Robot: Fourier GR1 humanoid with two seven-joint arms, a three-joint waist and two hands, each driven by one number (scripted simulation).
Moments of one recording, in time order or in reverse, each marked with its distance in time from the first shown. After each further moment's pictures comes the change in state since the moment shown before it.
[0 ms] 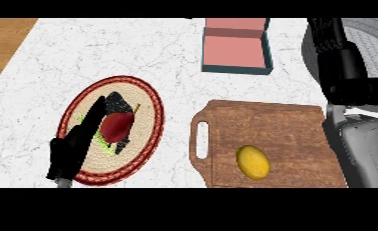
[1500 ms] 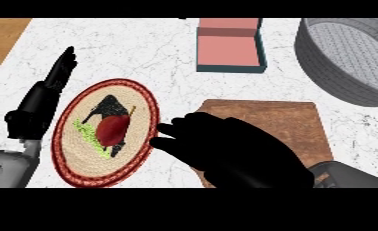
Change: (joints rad) left arm -0.214 0.129 0.132 -0.041 -0.079 -0.025 -0.030; right arm -0.292 -0.151 0.653 -0.488 0.136 0.580 0.668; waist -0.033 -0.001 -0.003
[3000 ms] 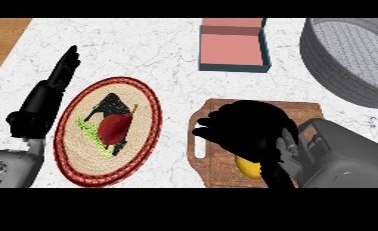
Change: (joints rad) left arm 0.001 -0.070 0.058 -0.004 -0.062 -0.065 -0.004; right arm -0.136 -0.093 0.052 0.227 -0.193 0.521 0.119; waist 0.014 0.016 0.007
